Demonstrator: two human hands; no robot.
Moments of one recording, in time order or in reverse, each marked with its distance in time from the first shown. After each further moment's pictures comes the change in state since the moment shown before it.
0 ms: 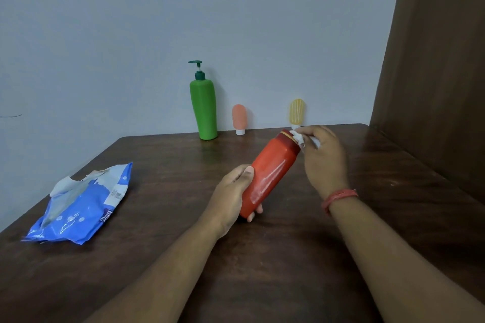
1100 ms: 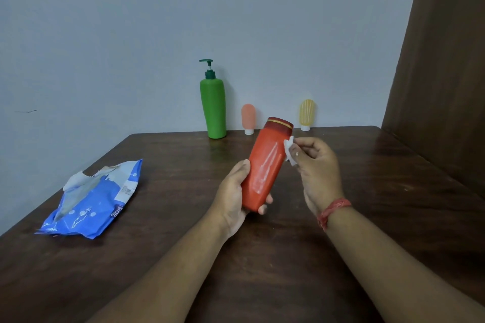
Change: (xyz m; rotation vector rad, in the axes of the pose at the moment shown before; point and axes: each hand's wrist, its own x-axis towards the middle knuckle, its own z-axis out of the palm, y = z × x) left_hand 0.000 0.006 -0.003 -0.431 0.063 -0.122; right_hand -0.024 -0.006 0.032 0.528 -0.066 0.338
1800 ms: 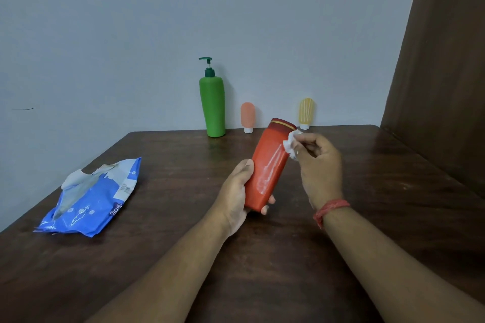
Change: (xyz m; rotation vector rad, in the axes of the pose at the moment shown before) left_hand 0.003 -0.004 0.000 0.079 -0.028 -0.008; right_hand 0.005 0.005 -0.004 -0.165 0.072 -0.170
